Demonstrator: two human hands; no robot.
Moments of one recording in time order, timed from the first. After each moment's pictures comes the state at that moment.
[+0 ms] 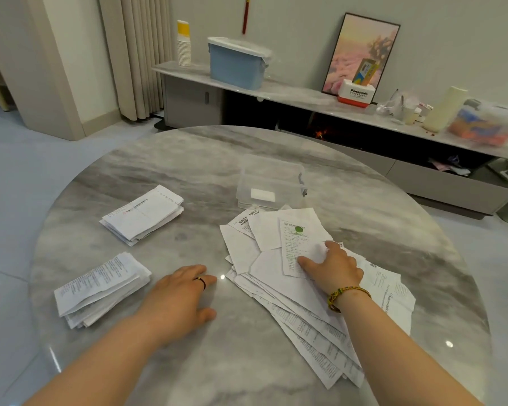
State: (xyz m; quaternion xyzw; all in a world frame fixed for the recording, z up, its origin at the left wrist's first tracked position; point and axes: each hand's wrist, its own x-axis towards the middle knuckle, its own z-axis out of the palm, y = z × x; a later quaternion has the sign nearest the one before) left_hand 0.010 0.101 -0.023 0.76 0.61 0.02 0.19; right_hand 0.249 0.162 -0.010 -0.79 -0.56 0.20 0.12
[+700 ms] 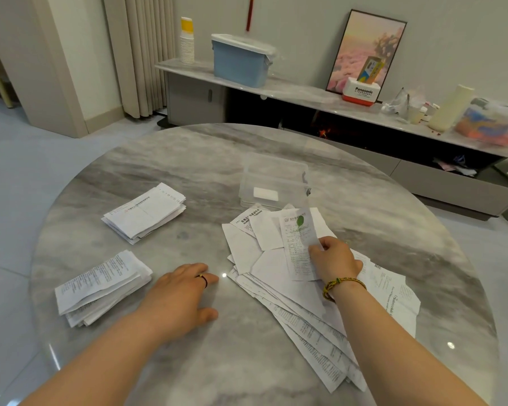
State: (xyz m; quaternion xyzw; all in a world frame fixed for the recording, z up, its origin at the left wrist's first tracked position) left_hand 0.011 0.099 -0.015 0.76 0.62 0.01 0.20; right_hand 0.240 0.176 -0.010 -0.78 -0.54 0.20 0.22
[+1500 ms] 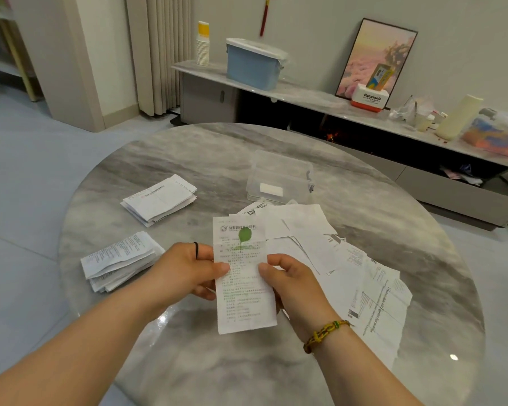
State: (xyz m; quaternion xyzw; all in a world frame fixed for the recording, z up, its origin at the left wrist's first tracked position) left_hand 0.016 0.065 0.028 0.46 0.56 0.38 0.58; right_hand 0.179 0.073 0.023 -0.55 -0.50 0.57 0.35
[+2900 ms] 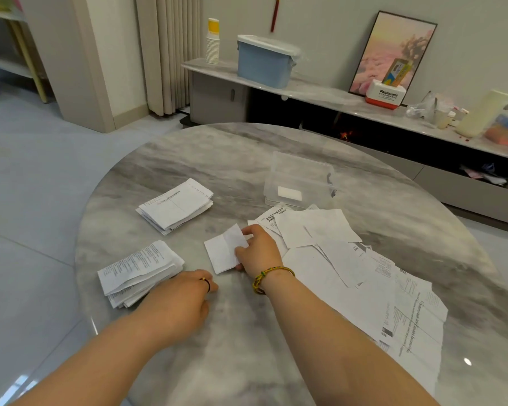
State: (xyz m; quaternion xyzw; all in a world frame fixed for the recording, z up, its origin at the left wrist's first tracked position) left_hand -0.018 0.074 -0.009 0.74 0.64 0.01 0.20; right_hand 0.102 0.160 -0.014 -0.63 -0.63 0.41 0.22
